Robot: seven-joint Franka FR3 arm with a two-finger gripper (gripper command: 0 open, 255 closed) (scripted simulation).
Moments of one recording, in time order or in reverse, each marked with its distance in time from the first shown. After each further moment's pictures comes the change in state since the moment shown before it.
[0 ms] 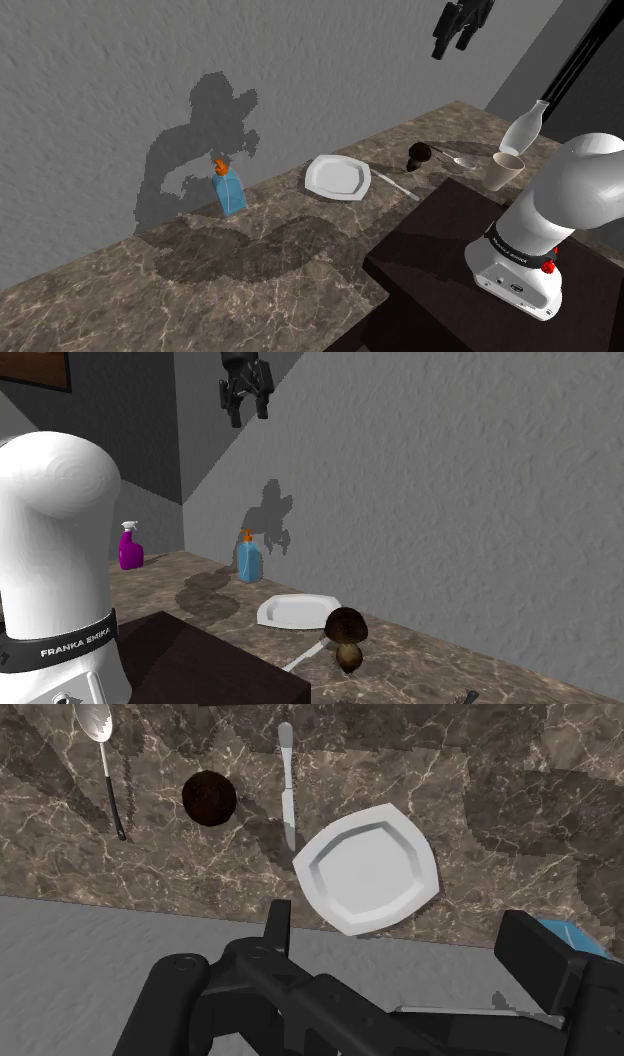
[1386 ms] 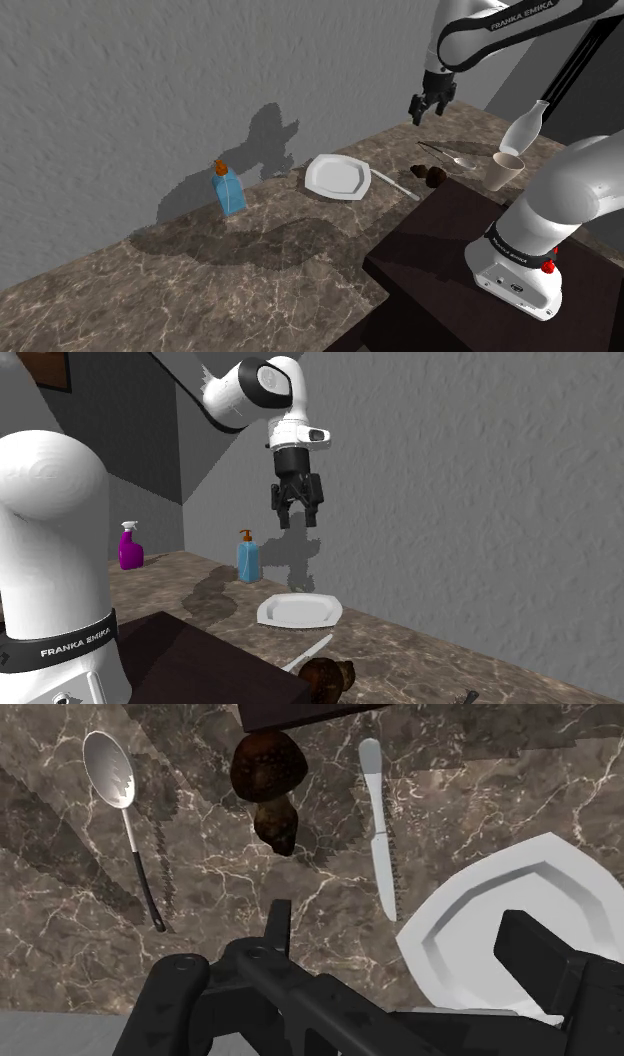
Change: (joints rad) arm -0.141 0.315 -0.105 -0.330 -0.167 0.519 0.058
